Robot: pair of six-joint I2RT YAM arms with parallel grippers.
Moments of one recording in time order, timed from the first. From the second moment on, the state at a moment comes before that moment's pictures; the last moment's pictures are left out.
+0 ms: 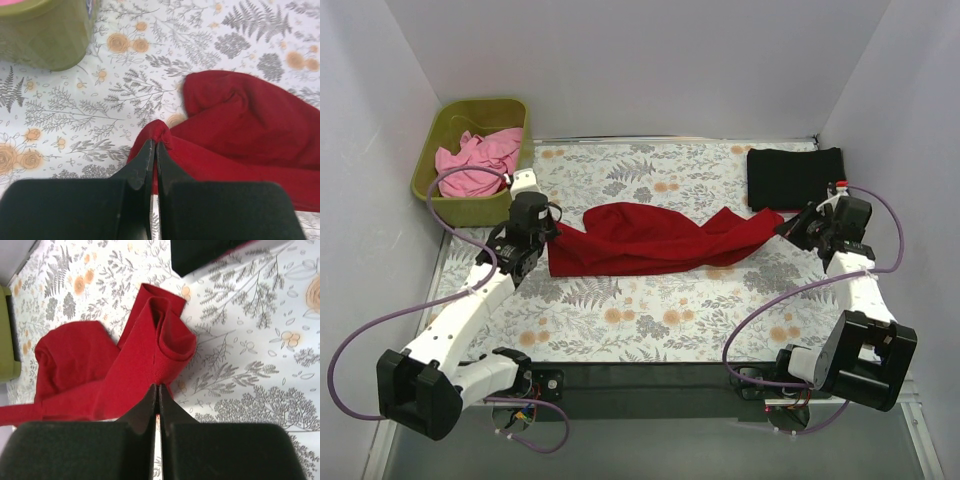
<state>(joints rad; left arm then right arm) -0.36 1.10 0.88 -0.34 -0.41 -0.41 -0.28 1.22 0.76 -0.20 -0.50 0.45</state>
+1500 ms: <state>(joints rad) -0.36 0.99 0.65 -0.29 -0.29 -0.48 -0.26 1.28 0.69 -0.29 -0.54 0.47</state>
